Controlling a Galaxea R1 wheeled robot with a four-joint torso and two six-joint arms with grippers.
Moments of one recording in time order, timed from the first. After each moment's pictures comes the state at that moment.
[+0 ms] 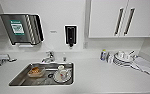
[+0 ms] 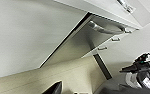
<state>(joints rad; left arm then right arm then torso) 1.07 1.89 -1.10 0.22 -0.03 -0.16 -1.22 2.28 -1.64 0.01 0.03 0.29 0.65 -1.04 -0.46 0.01</state>
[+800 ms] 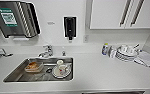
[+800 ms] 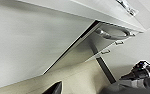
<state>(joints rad) 0.96 1.79 -1.00 0.22 -0.03 -0.16 -1.21 2.26 -1.61 0.01 0.04 0.29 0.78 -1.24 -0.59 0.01</state>
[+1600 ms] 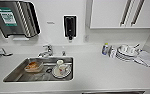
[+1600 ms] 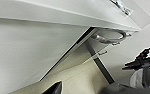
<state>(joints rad) 0.86 1.87 -1.04 0.20 0.05 -0.16 -1.06 2.08 -1.42 0.01 0.02 0.42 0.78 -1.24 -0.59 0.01</state>
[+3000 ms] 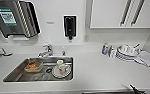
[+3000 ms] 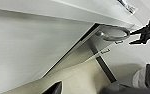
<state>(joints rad) 0.87 1.88 -1.06 0.20 0.05 -0.16 -0.67 2.01 -1.40 0.00 -0.34 0.91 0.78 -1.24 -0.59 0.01</state>
